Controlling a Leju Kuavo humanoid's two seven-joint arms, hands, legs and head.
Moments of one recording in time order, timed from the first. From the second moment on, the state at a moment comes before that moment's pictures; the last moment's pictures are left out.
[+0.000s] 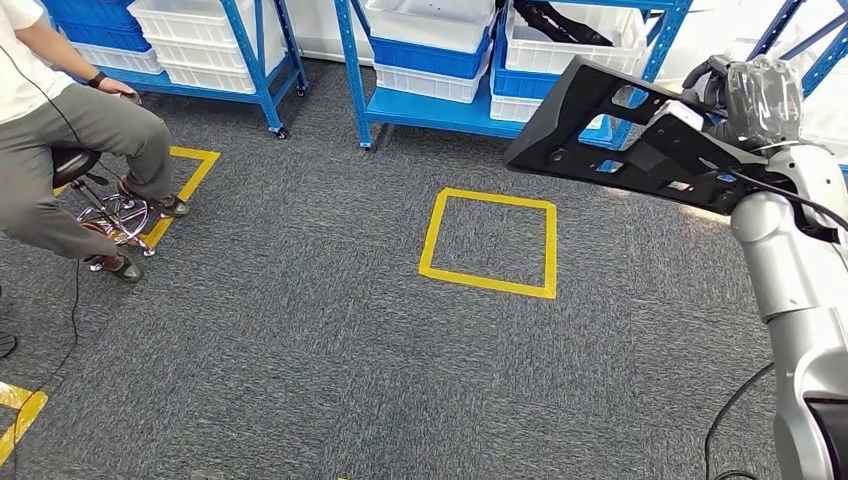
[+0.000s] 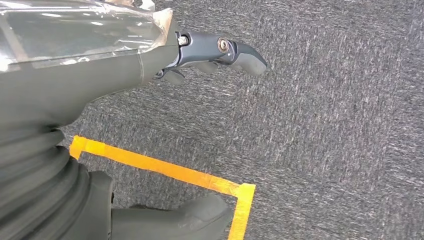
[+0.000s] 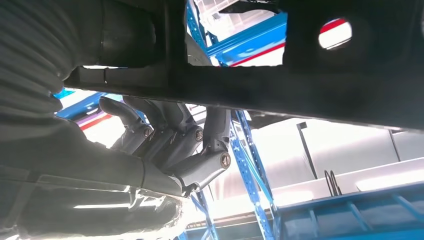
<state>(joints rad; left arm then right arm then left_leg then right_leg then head) -0.11 -0.09 0.63 -0.21 -0.46 0.23 -0.50 -0.99 -0.41 0.31 -0.91 0.78 -0.20 -0.30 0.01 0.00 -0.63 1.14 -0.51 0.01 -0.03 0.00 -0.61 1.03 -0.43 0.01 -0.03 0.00</state>
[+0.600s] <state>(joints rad) -0.10 -0.09 0.63 -0.21 -0.47 0.25 -0.50 -1.02 -0.40 0.34 -0.89 0.83 -0.22 -0.31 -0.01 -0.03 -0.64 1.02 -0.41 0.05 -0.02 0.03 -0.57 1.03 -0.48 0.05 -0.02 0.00</state>
